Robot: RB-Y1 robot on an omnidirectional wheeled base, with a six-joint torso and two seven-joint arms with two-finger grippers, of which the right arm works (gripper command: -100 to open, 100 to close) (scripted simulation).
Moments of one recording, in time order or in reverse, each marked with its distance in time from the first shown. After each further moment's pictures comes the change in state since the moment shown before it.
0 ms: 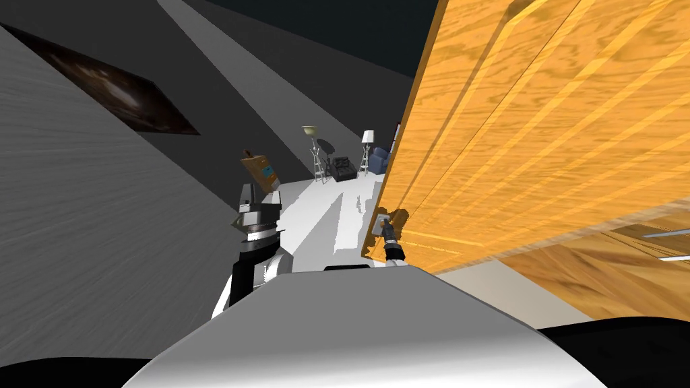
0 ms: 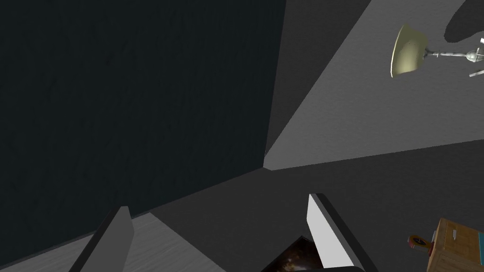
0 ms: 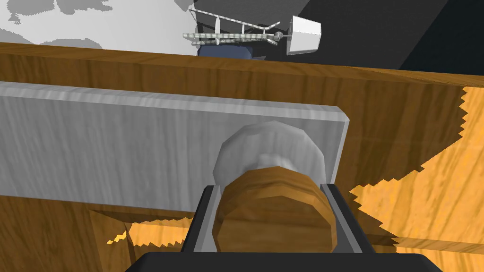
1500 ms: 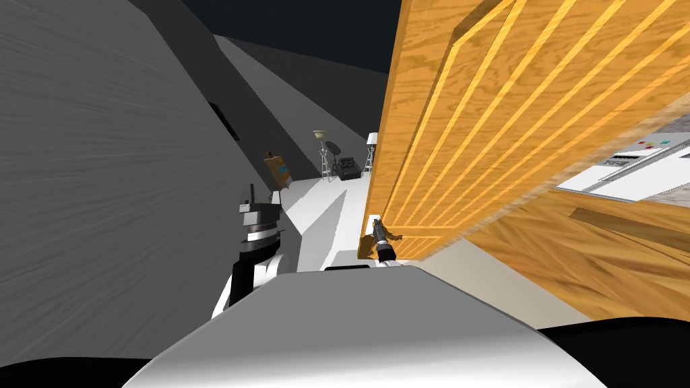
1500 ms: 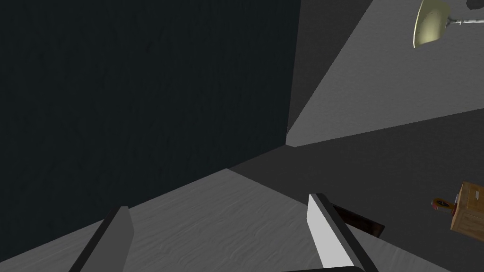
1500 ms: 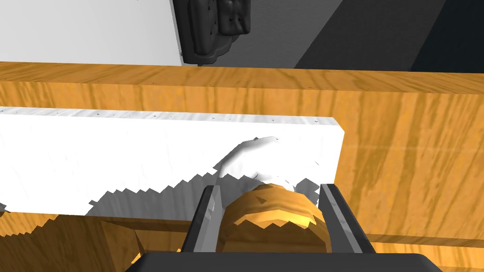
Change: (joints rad) arm -0.004 -0.013 0.132 0.010 0.048 0.001 -0.038
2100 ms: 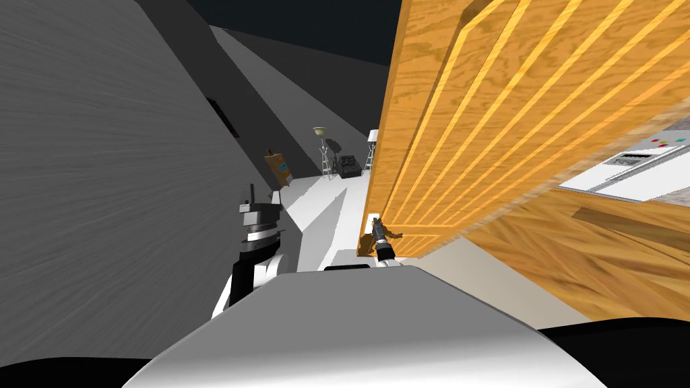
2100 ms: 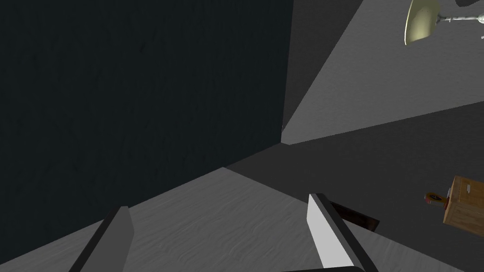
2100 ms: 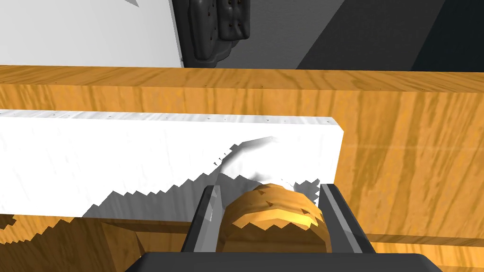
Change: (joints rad) arm -0.008 0.004 0.009 -0.008 0.005 0.009 -0.008
